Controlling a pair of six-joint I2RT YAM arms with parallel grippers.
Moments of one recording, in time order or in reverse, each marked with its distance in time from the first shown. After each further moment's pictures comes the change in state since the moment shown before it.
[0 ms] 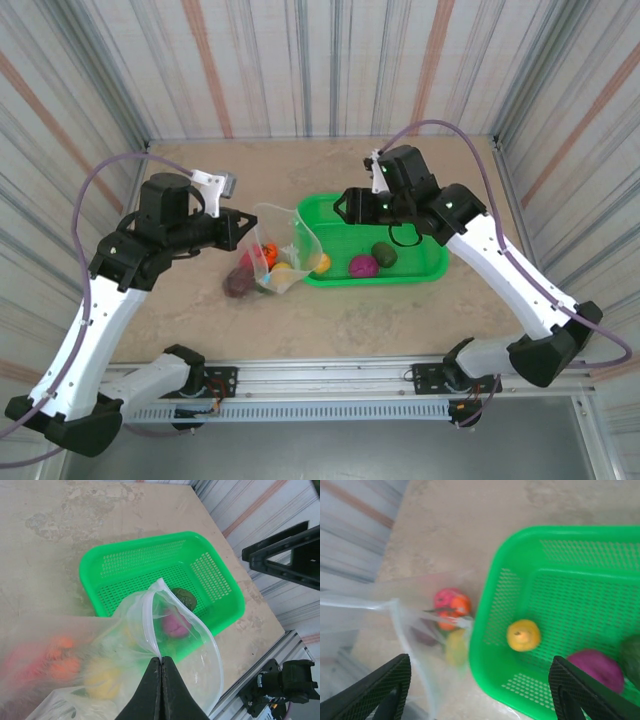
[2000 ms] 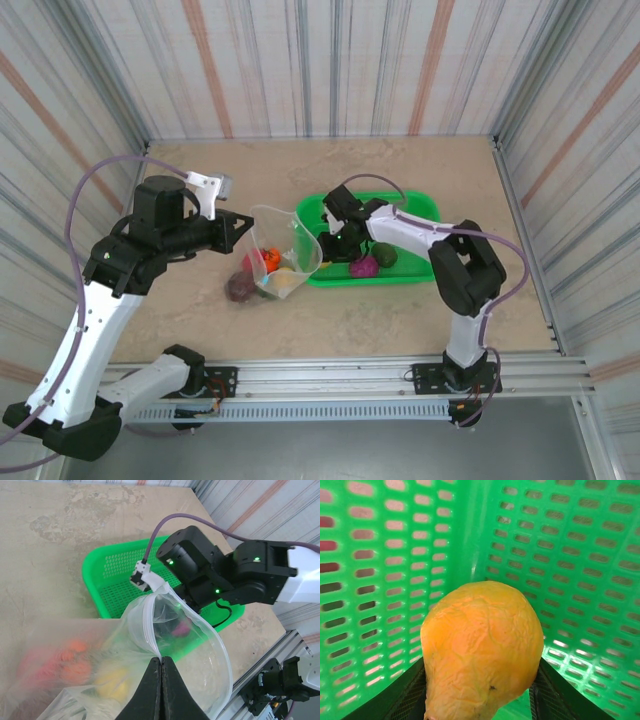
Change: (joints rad) left arm 0.006 -0.023 0.009 -0.024 -0.003 0.010; right arm 0.021 0.524 -0.158 0.219 -0.171 -0.049
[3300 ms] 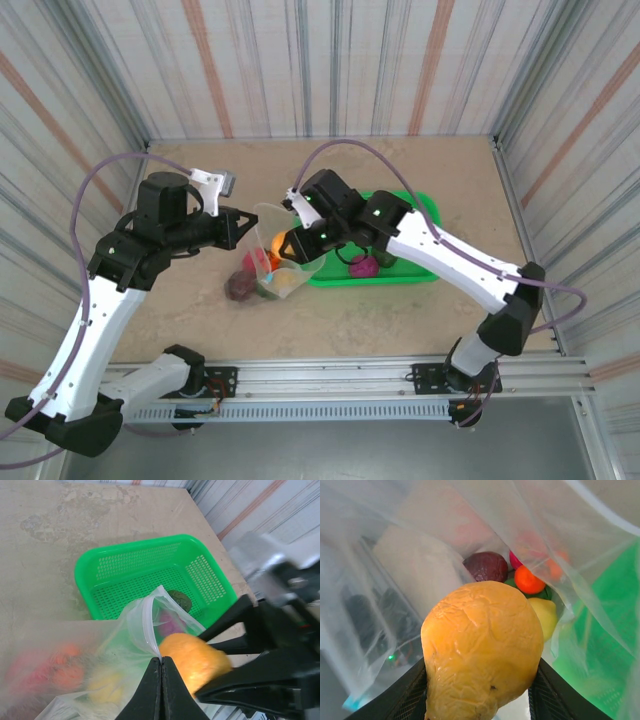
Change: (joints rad) left arm 0.000 0.024 0.000 0.030 0.031 -0.023; right arm 0.298 -0.242 0.345 -0.249 0.080 -0.121
